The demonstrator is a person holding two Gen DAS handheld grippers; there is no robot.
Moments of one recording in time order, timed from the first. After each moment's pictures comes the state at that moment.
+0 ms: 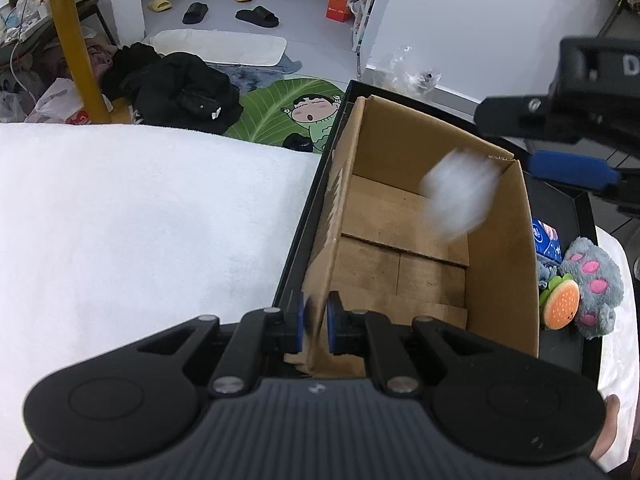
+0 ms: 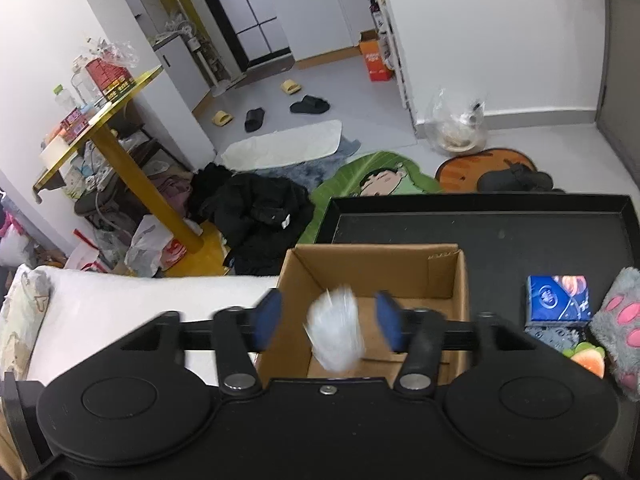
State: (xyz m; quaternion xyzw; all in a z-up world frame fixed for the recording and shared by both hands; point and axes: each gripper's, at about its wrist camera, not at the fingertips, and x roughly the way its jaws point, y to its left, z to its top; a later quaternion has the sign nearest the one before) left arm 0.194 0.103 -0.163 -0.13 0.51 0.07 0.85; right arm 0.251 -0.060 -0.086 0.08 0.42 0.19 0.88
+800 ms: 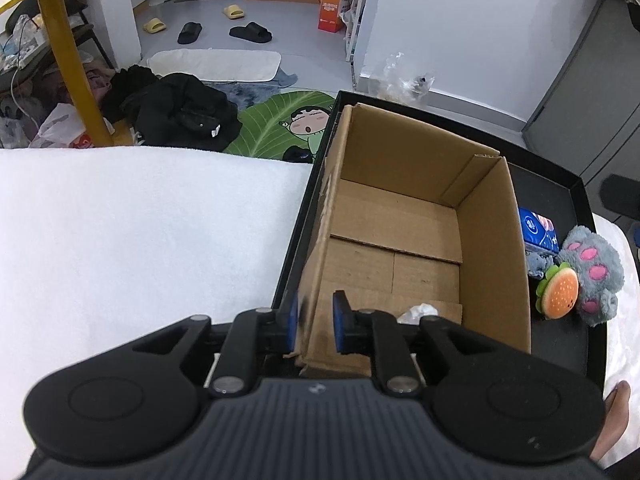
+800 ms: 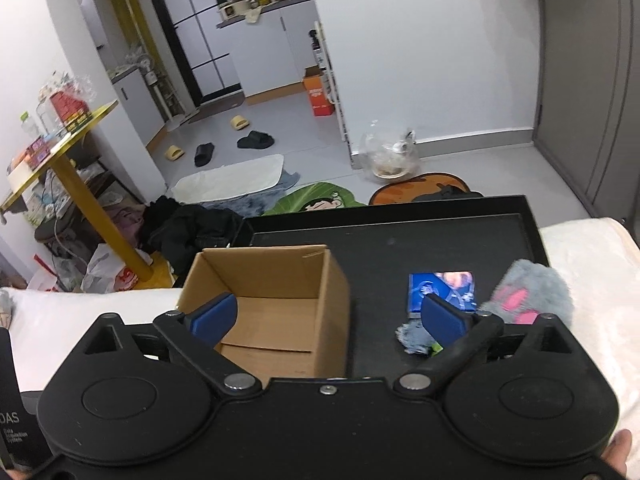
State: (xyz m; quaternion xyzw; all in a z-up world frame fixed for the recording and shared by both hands) left arm 0.183 0.090 -0.151 -0.09 0.49 0.06 0.86; right arm 0.211 -0.150 -0.083 0.08 0.38 0.12 0.91
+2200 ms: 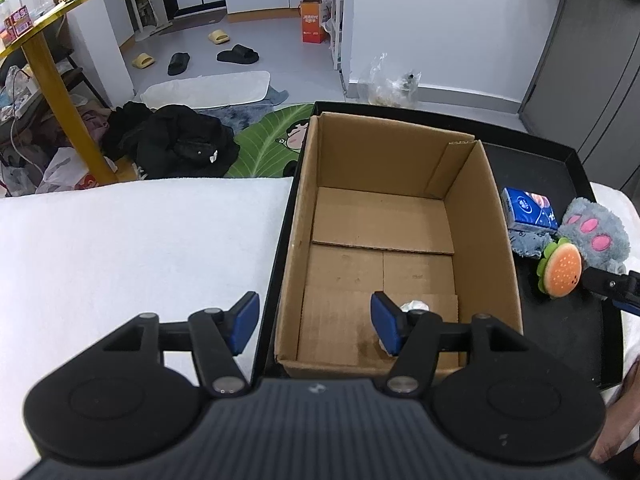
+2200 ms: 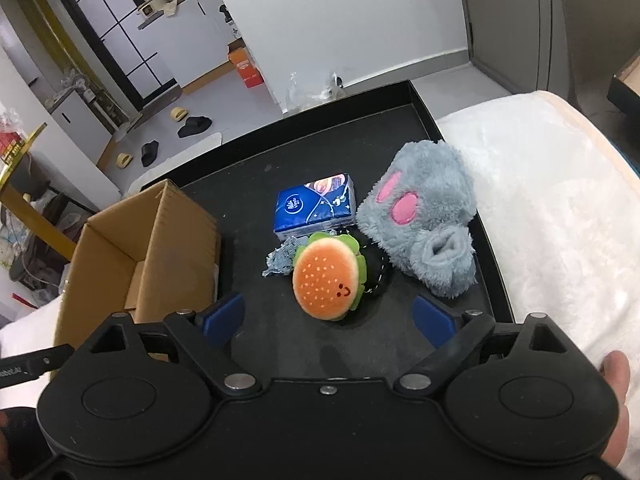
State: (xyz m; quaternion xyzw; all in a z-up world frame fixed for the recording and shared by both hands) left arm 0.181 0.058 -0.141 -0.02 0.48 0.06 0.87; right arm 0.199 -0.245 -0.173 0.15 0.44 0.05 0.88
